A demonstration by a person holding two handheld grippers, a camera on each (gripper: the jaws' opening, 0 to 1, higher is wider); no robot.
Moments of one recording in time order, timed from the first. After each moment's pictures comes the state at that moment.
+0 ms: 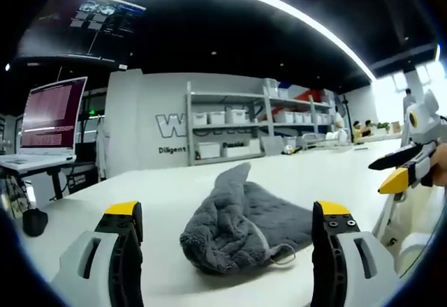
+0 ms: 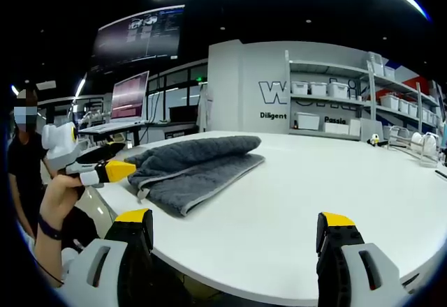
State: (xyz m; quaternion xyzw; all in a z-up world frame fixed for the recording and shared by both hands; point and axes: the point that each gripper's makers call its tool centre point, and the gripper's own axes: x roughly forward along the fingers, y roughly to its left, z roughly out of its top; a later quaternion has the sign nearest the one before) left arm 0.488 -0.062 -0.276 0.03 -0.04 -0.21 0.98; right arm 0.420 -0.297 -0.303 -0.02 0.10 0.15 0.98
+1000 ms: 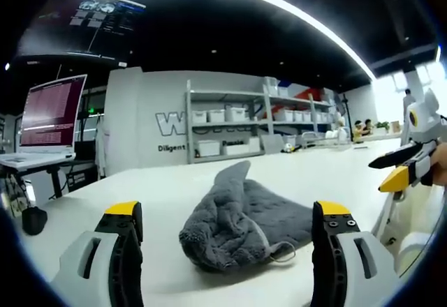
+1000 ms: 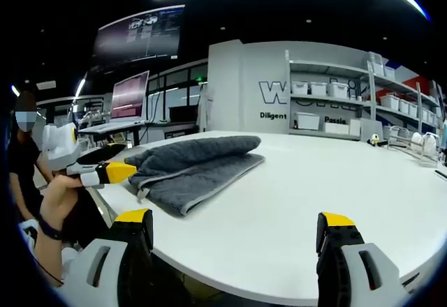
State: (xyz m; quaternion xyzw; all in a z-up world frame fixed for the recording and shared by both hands) left arm 0.488 -0.062 -0.279 0.03 -0.03 -0.21 0.98; right arm 0.419 -0.296 -0.302 -0.02 0.10 0.15 0.98
